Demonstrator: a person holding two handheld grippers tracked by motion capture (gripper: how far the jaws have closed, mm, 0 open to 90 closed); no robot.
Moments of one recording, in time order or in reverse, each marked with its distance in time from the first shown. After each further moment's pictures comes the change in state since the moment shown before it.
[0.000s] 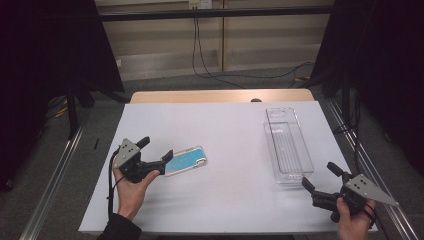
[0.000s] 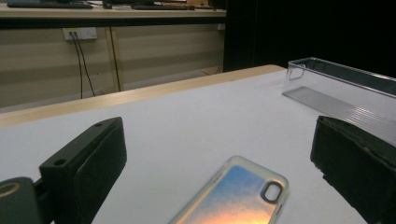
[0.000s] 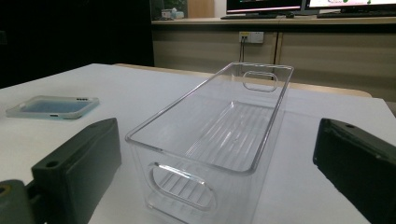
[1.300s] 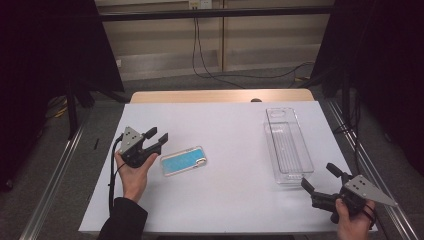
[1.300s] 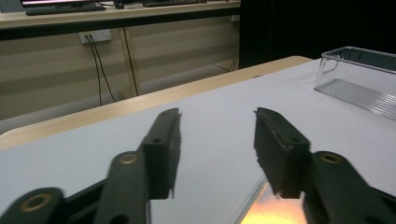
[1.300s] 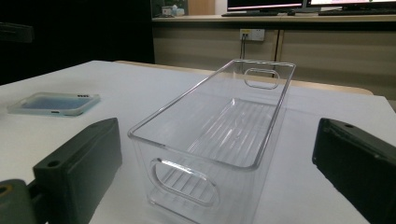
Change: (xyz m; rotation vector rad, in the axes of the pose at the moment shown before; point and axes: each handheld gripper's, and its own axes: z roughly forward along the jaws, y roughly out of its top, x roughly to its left) left arm 0.022 0.007 0.024 0.040 0.039 0.070; right arm 0.002 -0.001 -0.001 0.012 0.001 -0.002
